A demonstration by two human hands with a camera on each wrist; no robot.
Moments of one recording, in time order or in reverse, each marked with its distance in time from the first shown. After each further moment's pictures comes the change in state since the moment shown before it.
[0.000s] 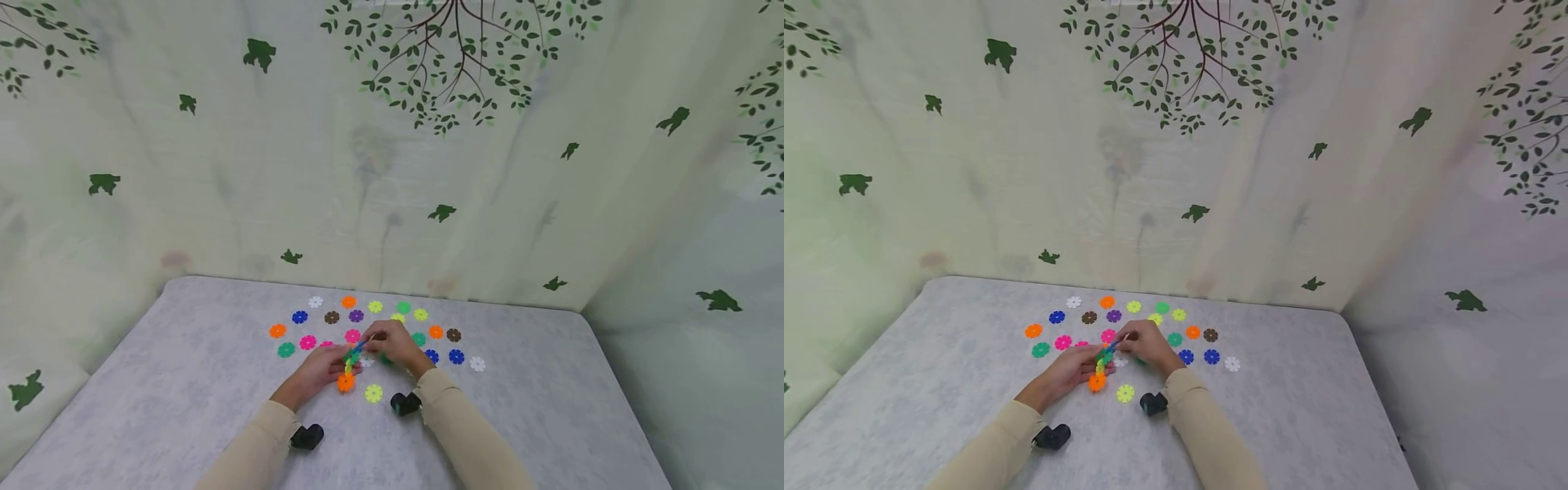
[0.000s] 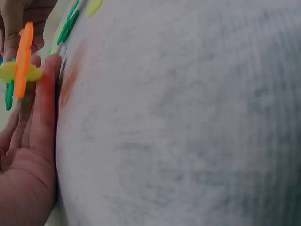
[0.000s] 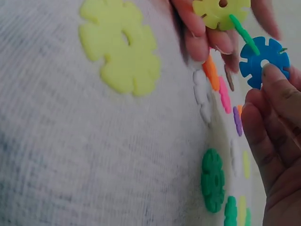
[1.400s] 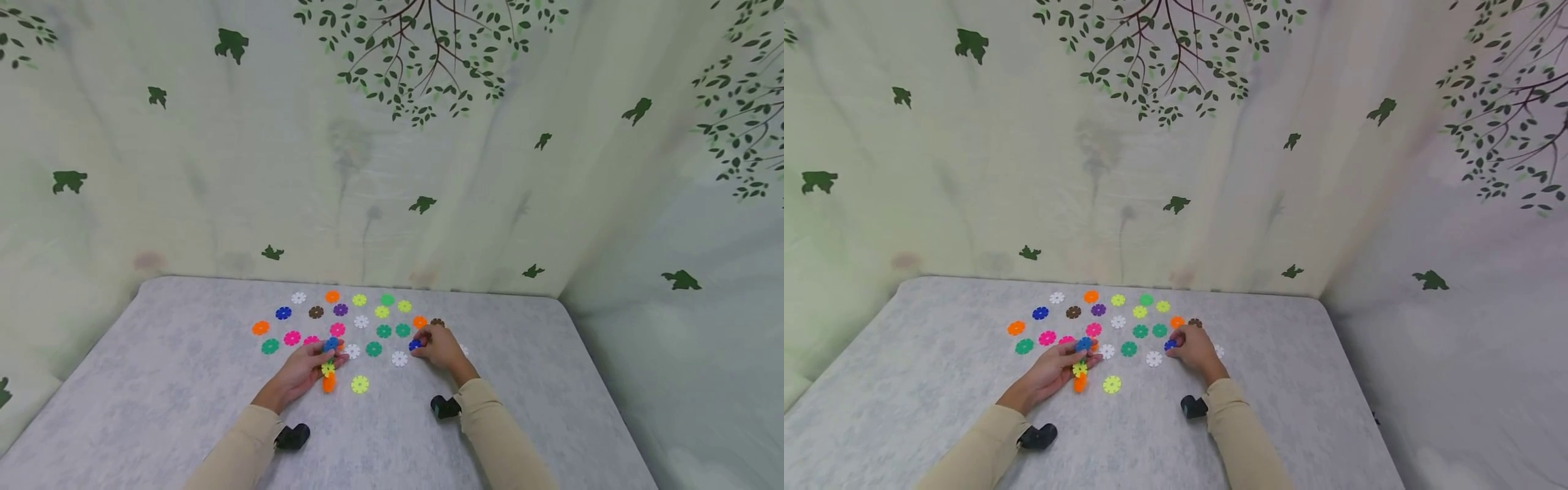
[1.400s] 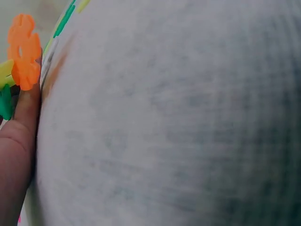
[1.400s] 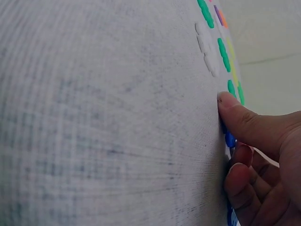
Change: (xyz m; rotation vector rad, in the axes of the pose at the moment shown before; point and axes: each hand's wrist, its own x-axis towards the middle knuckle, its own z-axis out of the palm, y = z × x) left_hand -0.002 -0.010 -0.006 -0.238 -0.124 0.057; right_hand -0.077 0.044 -0.070 -0.335 0.186 0.383
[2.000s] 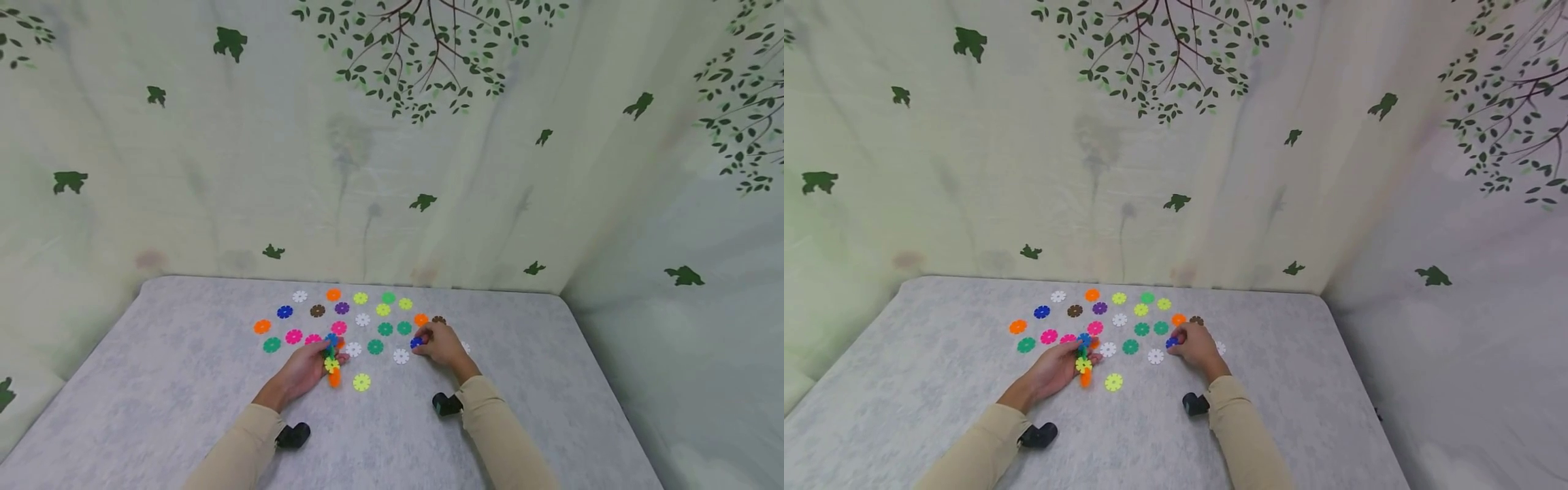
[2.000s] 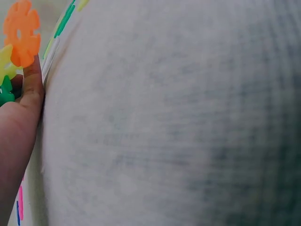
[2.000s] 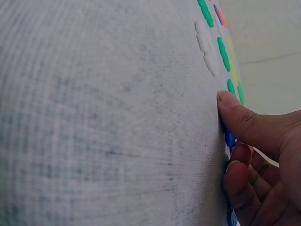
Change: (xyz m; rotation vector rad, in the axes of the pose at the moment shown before) left_hand -0.005 0.006 0.002 -0.138 -0.068 -0.035; right_hand 0.001 -0.002 0.000 -0.009 0.007 0.040
